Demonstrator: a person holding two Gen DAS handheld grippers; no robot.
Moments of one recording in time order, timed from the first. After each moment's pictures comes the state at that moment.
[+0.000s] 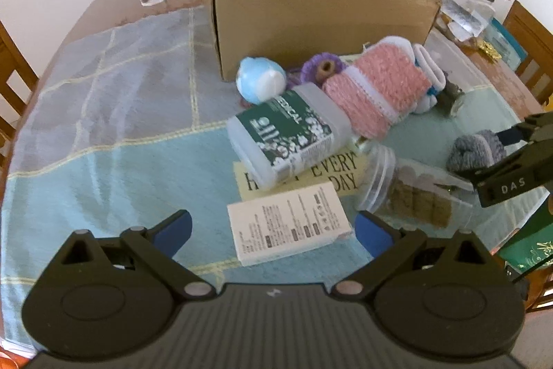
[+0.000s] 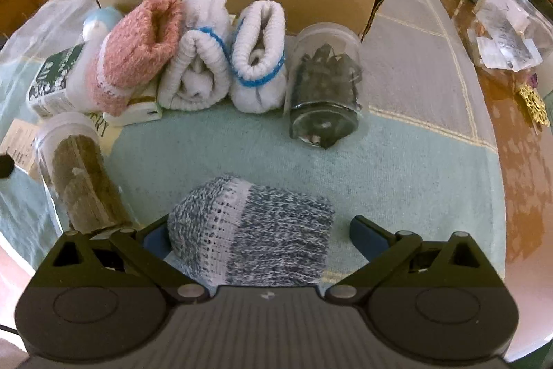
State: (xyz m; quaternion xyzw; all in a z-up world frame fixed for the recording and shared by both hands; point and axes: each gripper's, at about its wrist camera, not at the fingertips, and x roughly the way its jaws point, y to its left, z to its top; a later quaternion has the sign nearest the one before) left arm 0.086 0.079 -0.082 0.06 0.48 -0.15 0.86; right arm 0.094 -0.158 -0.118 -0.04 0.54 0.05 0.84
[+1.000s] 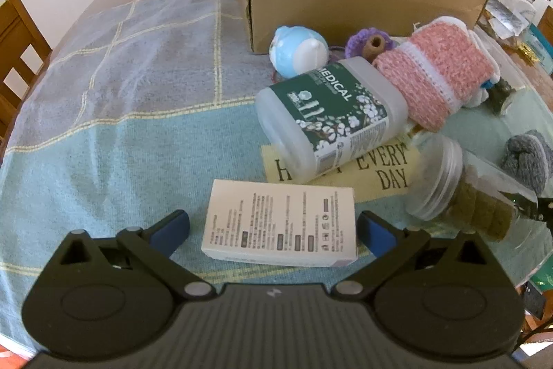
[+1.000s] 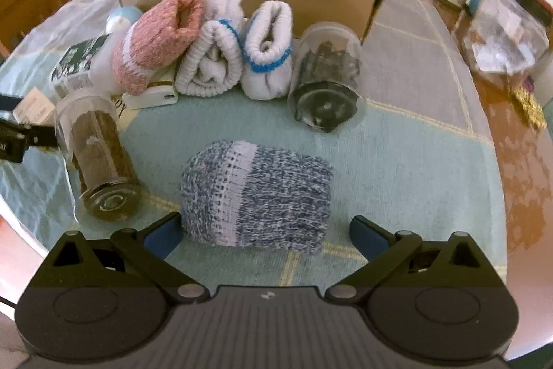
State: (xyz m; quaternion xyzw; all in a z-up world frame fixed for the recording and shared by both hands) left arm 0.099 0.088 -0.115 0.06 0.49 -0.10 0.87; right arm 0.057 -0.162 -0.122 -0.05 0.50 0.07 0.86
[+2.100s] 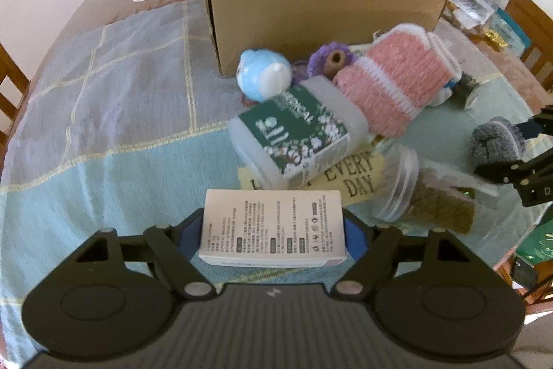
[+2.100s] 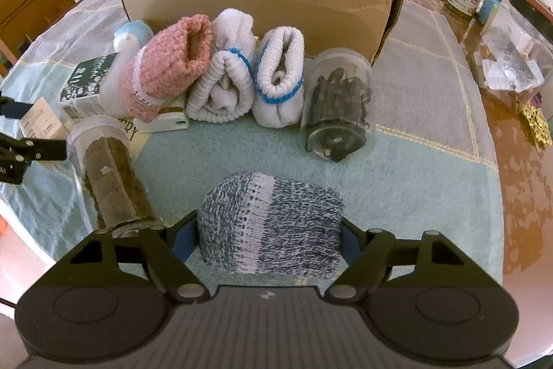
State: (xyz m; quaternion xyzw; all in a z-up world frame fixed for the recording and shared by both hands) left arm 0.096 0.080 -0.087 0.08 0.48 -0.16 0.86; right arm 0.074 -0.155 -0.103 -0.05 0.51 0.09 0.85
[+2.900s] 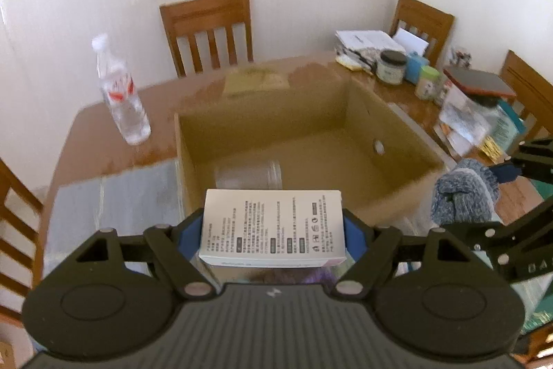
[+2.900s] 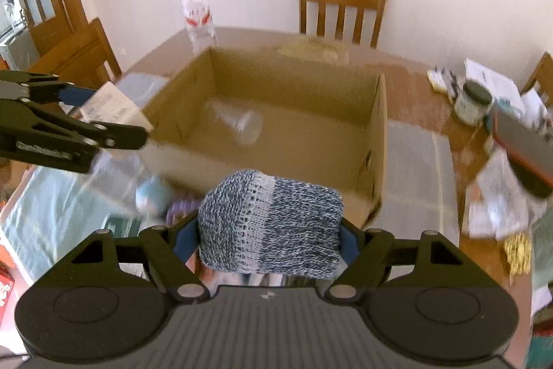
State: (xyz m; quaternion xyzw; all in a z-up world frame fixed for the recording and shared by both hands) left arm 0.222 0.020 0.031 0.09 0.38 -0.17 0.91; right arm 0.171 -0.166 0.022 -0.04 0.43 0.14 0.89
